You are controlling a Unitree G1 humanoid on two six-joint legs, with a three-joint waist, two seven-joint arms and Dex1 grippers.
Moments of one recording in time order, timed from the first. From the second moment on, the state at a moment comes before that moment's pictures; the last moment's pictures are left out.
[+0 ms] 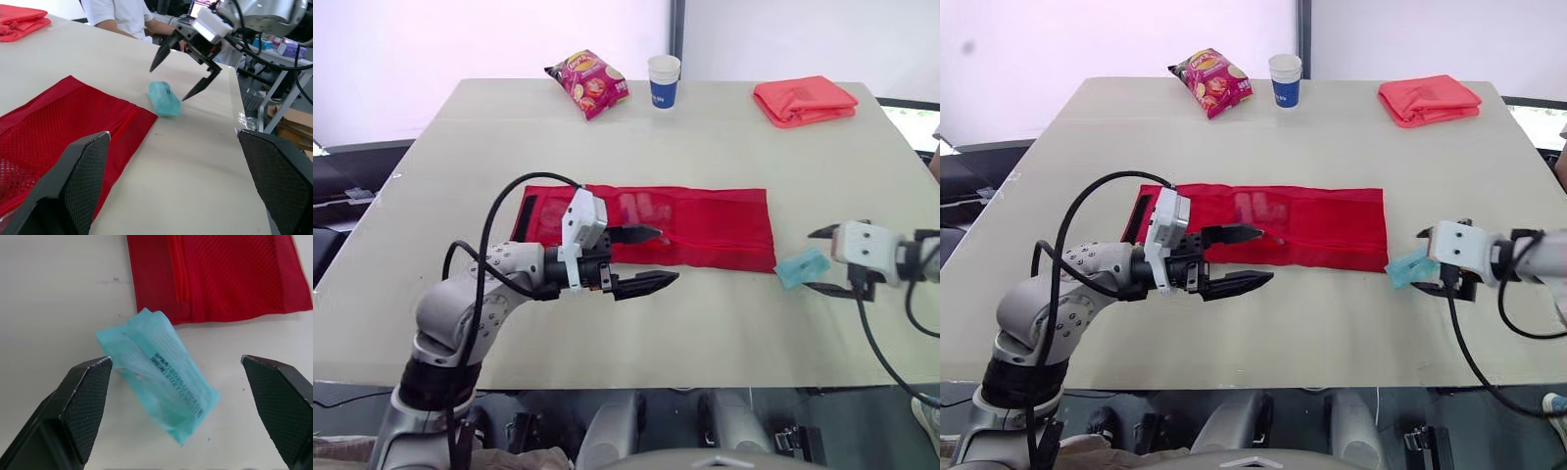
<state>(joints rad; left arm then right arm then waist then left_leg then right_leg) -0.35 0.64 -0.01 -0.46 -0.72 0.73 -0.91 -0.32 -1.11 0.11 -0.07 0.11 0.13 1.13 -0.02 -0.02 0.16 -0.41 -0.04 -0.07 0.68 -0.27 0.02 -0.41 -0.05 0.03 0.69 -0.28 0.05</state>
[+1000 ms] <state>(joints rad) -0.97 0.26 -0.46 0.55 -0.07 0.29 -0.94 0.09 -0.88 -0.47 -0.64 0.49 0.69 0.94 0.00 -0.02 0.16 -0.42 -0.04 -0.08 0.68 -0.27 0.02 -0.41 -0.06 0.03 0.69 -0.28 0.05</state>
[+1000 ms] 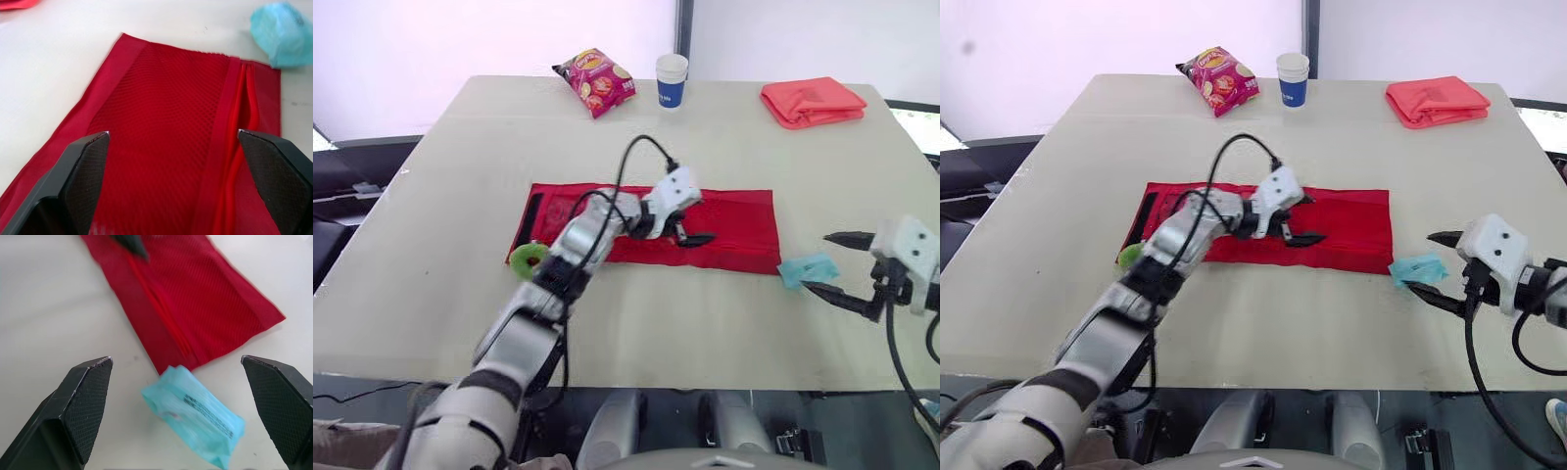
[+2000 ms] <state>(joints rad) -1.02 0.17 -0.47 0.72 0.21 0.06 -0.89 0.37 -0.95 -1.11 -0.92 1.16 0.85 0.71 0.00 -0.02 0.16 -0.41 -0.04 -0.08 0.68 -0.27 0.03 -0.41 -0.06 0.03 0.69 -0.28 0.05</state>
